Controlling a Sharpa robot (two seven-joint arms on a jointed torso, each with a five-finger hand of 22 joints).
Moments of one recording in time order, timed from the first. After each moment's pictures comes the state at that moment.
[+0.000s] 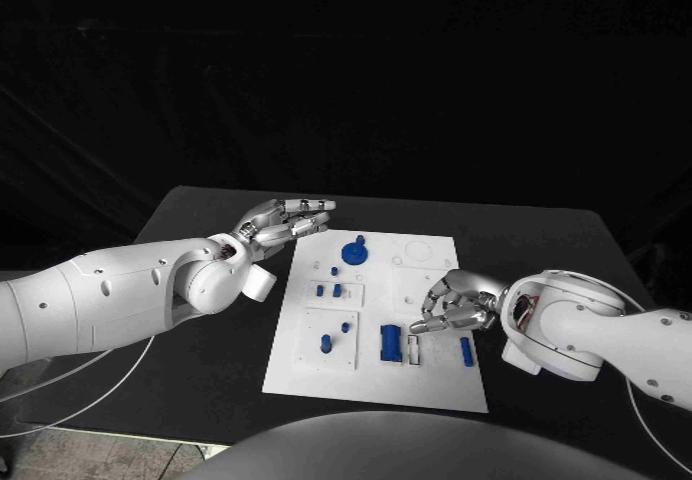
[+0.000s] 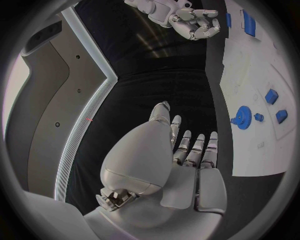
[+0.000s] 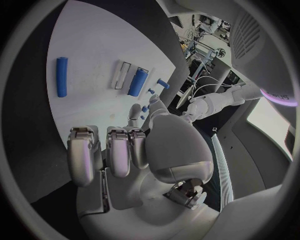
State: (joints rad) left arm 1.14 -0.84 -0.21 1.40 -0.08 -0.02 0.47; left_hand 1.59 0.15 -0.20 0.28 0.49 0.66 0.17 0.10 0.07 0.08 0.14 0.47 0.05 0.12 0.23 0.22 0.04 0.09 0.18 0.29 0.06 0.31; right arm 1.05 -0.97 -0.12 1.80 -1.15 -0.12 -0.35; right_hand 1.17 0.00 -0.09 0.13 0.14 0.92 0.01 0.54 1.20 1.47 -0.04 1.57 1.31 1.46 -0.10 1.55 1.31 0.02 1.47 0.01 1.50 1.31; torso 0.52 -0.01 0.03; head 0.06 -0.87
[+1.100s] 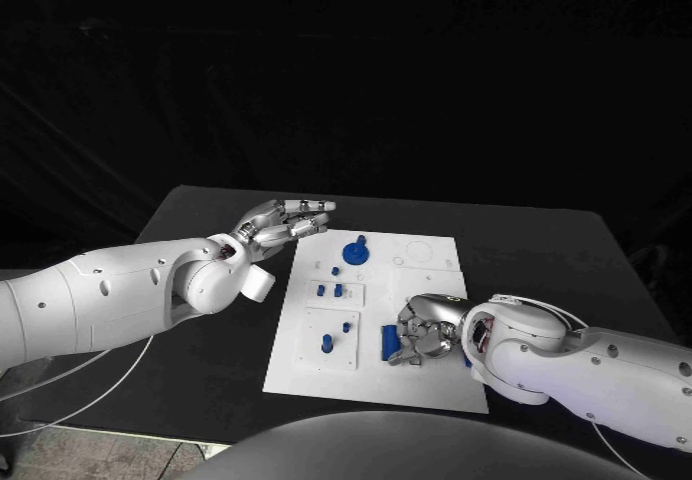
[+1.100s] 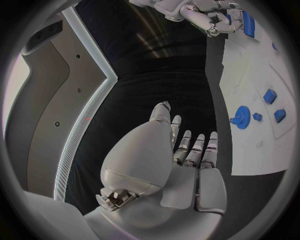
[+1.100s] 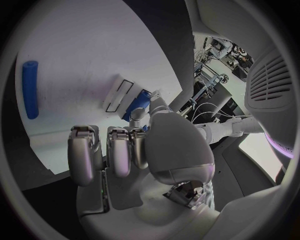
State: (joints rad) left arm 1.14 -0.84 -0.21 1.41 -0.08 -0.01 0.47; left_hand 1.60 0.15 -0.20 0.27 0.50 0.66 0.17 0.10 0.07 0.09 0.14 0.47 0.05 0.12 0.23 0.22 0.04 0.09 0.18 0.29 0.06 0.31; right arm 0.95 -0.83 -0.12 1.74 -1.43 -0.12 -0.35; right_hand 1.21 -0.05 -0.08 0.16 0.10 0.95 0.01 0.77 1.31 1.47 -0.05 1.57 1.31 1.47 -0.11 1.55 1.31 0.02 1.46 0.01 1.49 1.31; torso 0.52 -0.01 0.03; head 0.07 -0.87
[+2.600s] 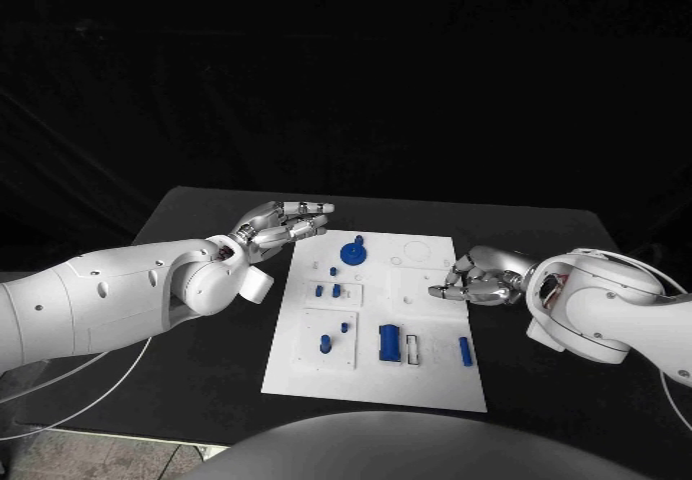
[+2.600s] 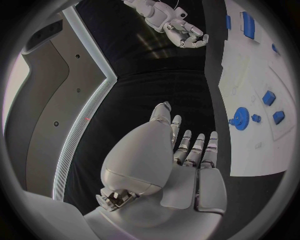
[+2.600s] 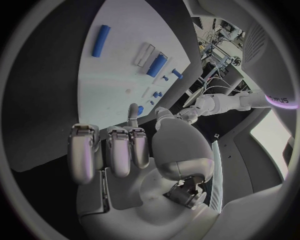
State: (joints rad) left arm 1.14 -0.84 -0.21 1.41 -0.08 -0.01 0.46; left_hand 1.61 0.15 -0.19 0.27 0.50 0.67 0.17 0.11 0.07 0.09 0.15 0.48 0.05 0.12 0.24 0.23 0.04 0.09 0.18 0.29 0.06 0.31; right arm 1.12 -1.05 -0.11 1.81 -1.26 -0.12 -0.38; right_hand 1.00 0.02 -0.10 0.25 0.56 0.92 0.03 0.40 1.04 1.47 -0.04 1.57 1.31 1.47 -0.10 1.56 1.31 0.02 1.46 0.01 1.47 1.31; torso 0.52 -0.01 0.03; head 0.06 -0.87
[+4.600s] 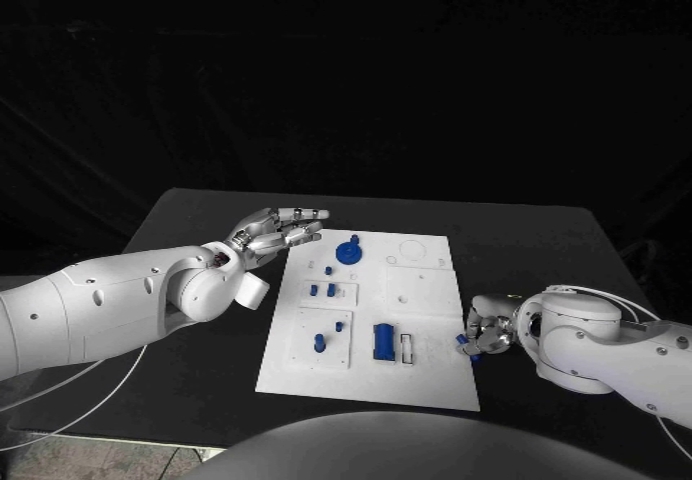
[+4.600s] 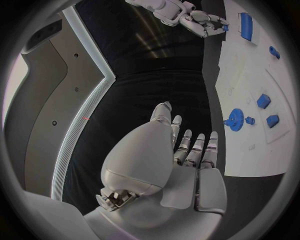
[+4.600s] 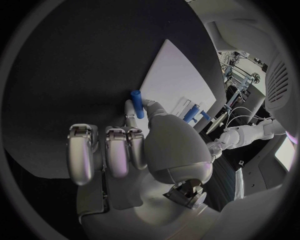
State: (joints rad) left arm 1.12 -0.84 -0.21 1.40 -0.08 -0.01 0.45; left_hand 1.61 0.15 -0.19 0.26 0.51 0.66 0.17 0.11 0.07 0.10 0.15 0.49 0.05 0.12 0.24 0.23 0.04 0.09 0.18 0.29 0.06 0.31; right arm 0.99 -1.02 -0.11 1.77 -1.42 0.06 -0.60; right_hand 1.26 0.01 0.00 0.14 0.58 1.03 0.06 0.13 0.73 1.47 -0.01 1.57 1.31 1.46 -0.08 1.55 1.31 0.02 1.46 0.03 1.48 1.31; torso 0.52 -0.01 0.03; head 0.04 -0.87
